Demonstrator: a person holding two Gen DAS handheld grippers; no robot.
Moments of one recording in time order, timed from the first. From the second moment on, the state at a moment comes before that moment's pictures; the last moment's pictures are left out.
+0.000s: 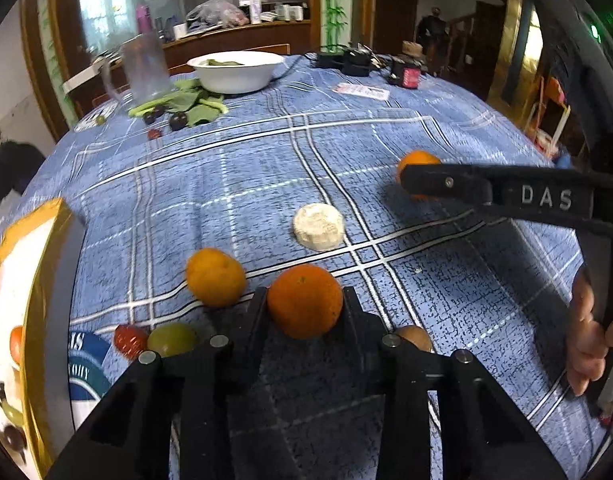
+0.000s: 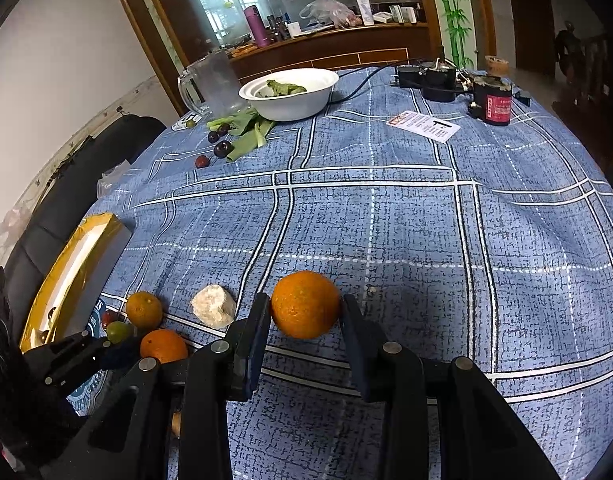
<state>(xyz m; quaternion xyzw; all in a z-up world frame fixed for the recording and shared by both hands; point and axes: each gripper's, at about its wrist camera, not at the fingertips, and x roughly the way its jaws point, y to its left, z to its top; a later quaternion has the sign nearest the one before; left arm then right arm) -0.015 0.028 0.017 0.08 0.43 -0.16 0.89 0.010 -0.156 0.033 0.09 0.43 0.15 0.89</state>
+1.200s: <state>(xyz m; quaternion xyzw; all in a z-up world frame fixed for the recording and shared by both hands) -0.138 0.292 0.048 -0.10 0.38 0.07 0.92 -0.062 0.050 0.088 0.02 0.42 0.31 0.85</state>
